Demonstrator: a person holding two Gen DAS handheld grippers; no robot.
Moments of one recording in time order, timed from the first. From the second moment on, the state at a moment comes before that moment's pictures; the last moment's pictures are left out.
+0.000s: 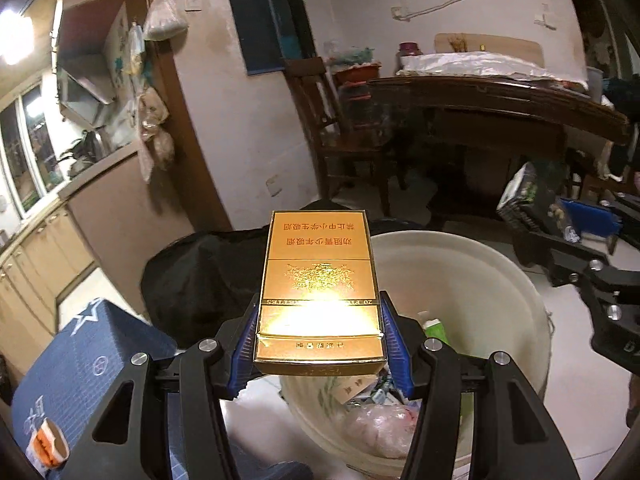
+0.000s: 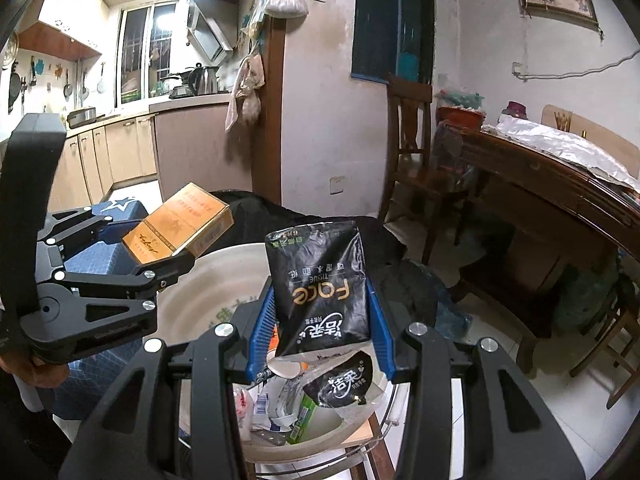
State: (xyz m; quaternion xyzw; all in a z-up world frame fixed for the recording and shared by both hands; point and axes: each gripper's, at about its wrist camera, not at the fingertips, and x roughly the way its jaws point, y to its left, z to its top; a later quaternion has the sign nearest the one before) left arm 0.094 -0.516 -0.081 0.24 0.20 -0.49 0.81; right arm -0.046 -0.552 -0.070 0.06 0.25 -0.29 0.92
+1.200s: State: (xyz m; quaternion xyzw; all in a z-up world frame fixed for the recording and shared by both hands) left arm 0.091 -0.529 -0.074 0.25 0.18 -0.51 0.80; right arm -0.038 -0.580 -0.076 0.07 0.27 -0.29 0.92
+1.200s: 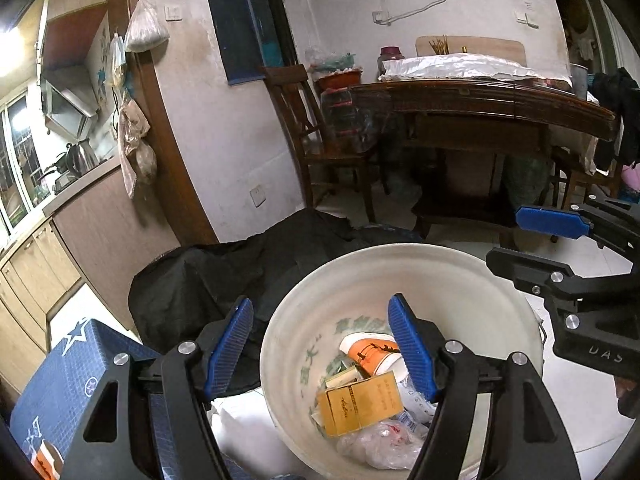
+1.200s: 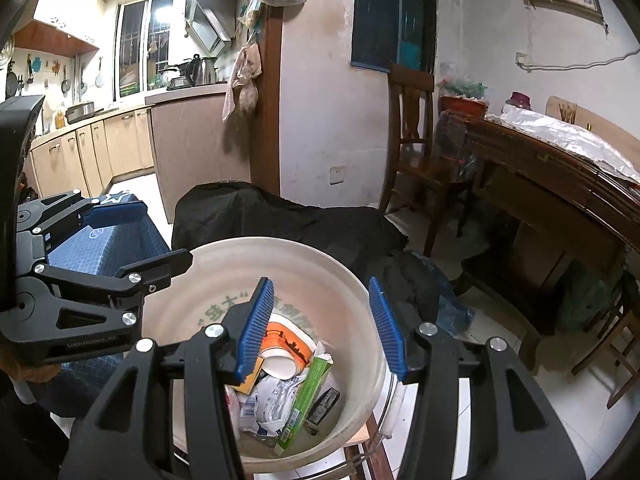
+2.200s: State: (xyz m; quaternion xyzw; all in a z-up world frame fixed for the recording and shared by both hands) left arm 0.162 -0.372 -0.060 0.20 0.20 -0.39 0.87; right arm 0.050 -0.480 -0.067 0.02 0.27 -0.16 0.95
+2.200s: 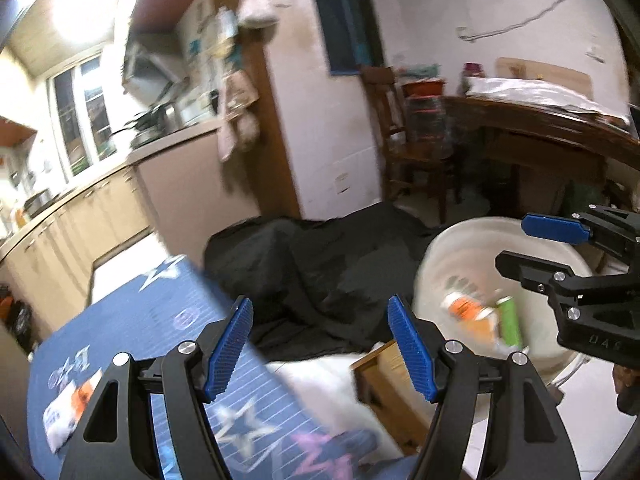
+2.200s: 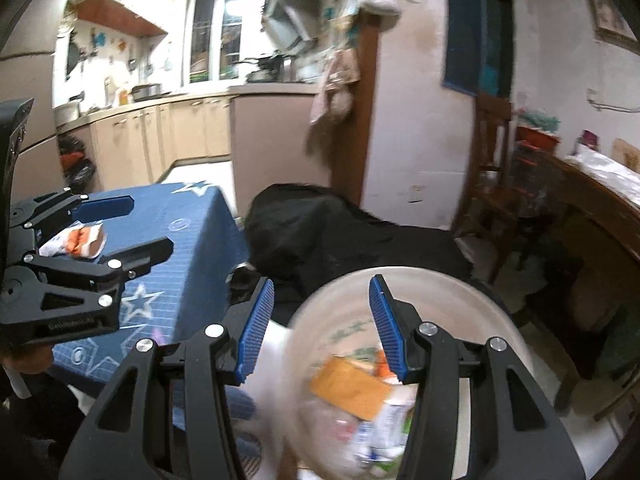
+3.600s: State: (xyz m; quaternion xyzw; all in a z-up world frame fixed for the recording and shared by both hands) left arm 0.416 -0.022 -0.148 0.28 0.30 -0.38 0.83; right arm 0.348 -0.223 -0.158 0.04 0.42 0.27 0.86
